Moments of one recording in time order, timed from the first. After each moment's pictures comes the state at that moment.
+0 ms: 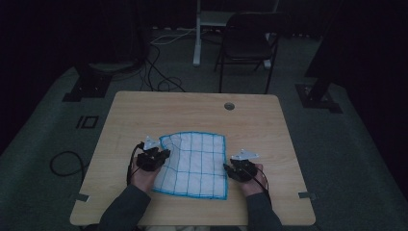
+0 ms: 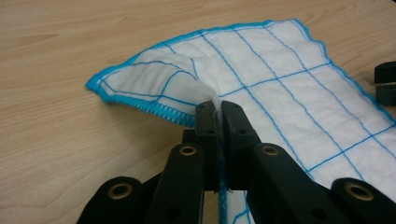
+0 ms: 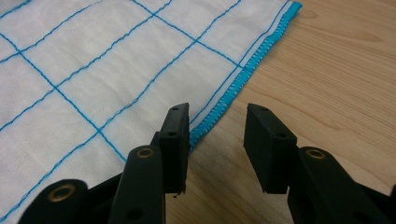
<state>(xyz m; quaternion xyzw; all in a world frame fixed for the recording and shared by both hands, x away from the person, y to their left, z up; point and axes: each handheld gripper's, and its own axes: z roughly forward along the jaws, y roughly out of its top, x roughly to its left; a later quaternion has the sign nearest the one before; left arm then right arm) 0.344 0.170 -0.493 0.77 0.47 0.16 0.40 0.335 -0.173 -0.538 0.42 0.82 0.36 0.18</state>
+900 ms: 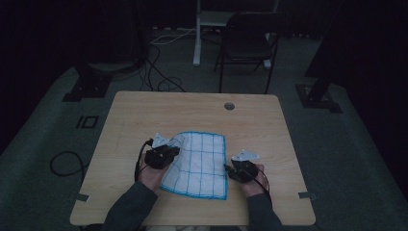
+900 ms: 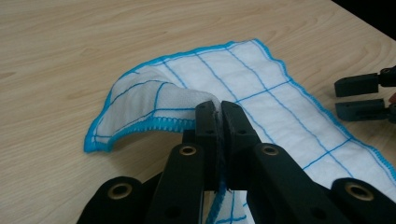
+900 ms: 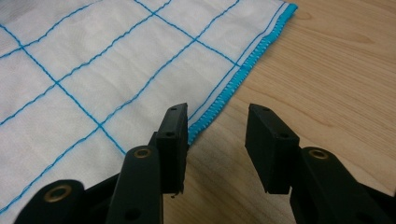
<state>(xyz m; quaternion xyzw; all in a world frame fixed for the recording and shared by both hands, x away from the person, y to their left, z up) 0.344 0.141 -0.476 0.78 0.44 0.15 0.42 0.331 -0.174 -0.536 0.41 0.82 0.35 0.19</state>
